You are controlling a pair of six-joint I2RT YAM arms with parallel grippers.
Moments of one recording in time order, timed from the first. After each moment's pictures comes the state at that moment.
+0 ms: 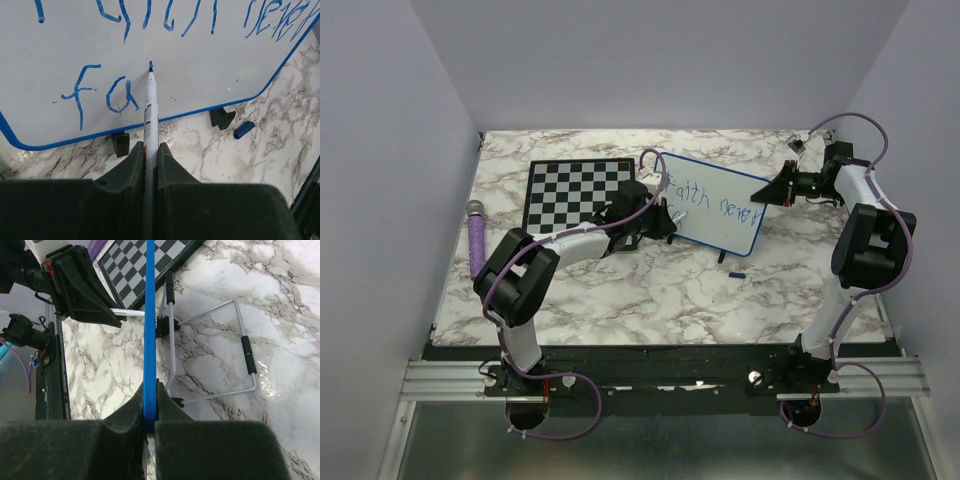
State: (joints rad) left arm -0.64 1.80 1.07 0.24 0.27 -0.41; right arm -0.24 1.97 1.55 -0.91 -1.34 -0.74
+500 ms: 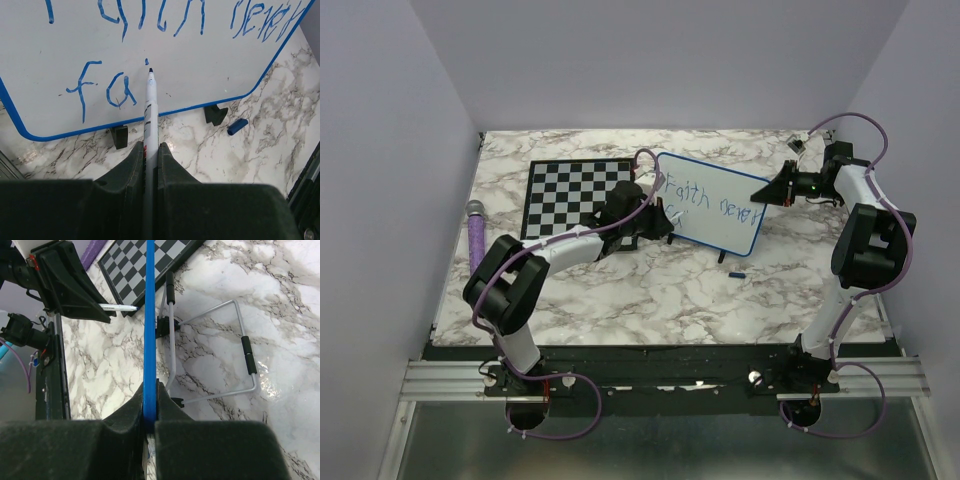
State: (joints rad) left arm -0.64 1.72 1.02 0.24 0.27 -0.41; right arm -0.24 1.97 1.55 -0.91 -1.34 -0.74
